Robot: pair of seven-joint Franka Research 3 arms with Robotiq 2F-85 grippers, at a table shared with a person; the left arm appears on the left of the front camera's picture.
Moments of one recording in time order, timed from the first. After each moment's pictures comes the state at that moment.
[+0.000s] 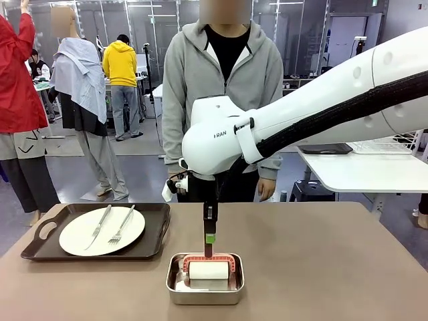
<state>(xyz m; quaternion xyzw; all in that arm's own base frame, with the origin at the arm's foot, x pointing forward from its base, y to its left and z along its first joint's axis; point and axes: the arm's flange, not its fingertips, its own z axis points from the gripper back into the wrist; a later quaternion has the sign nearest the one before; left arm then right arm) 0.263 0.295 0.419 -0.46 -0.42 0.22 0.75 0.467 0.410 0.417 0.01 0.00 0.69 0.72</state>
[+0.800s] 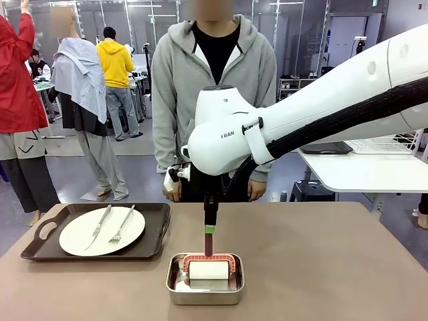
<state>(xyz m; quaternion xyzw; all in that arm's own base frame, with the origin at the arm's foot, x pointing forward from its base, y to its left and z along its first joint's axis) 0.263 0.295 0.419 -0.46 -0.42 0.22 0.75 0.470 0.405 0.438 -0.01 -0.06 0.69 0.72</state>
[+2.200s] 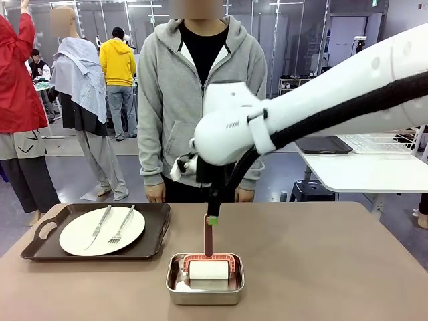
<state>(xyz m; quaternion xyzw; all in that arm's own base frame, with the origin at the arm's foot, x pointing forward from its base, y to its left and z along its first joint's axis) 0.263 0.296 0.419 -0.46 -0.42 0.22 0.75 0.495 0.379 0.456 0.01 -0.06 0.64 0.76</state>
